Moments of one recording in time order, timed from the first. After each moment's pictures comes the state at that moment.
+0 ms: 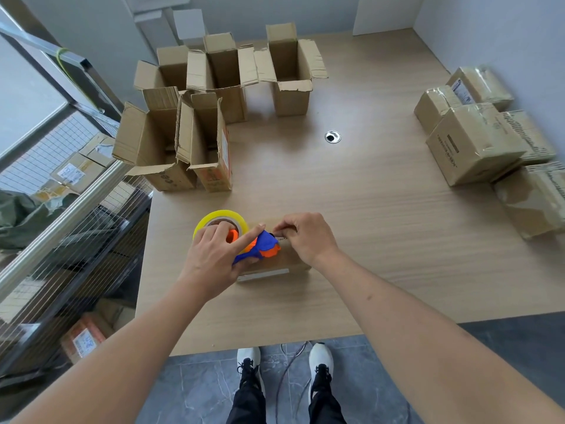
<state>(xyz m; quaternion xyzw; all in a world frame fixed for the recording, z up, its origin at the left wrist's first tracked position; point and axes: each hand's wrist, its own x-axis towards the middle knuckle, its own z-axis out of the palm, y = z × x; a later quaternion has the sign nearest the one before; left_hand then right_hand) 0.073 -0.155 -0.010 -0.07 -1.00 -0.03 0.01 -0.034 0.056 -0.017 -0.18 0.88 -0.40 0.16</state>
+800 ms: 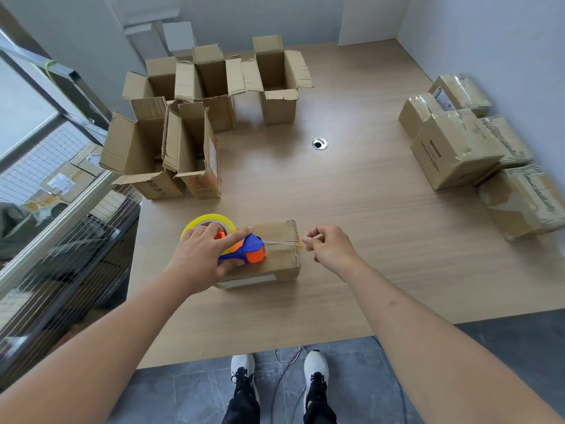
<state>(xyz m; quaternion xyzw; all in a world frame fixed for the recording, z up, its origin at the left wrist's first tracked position) 0.054 -0.158 -0.004 -0.05 -0.99 -0.06 -0.08 -0.043 0.125 -0.040 0.05 0.85 -0.46 0.25</state>
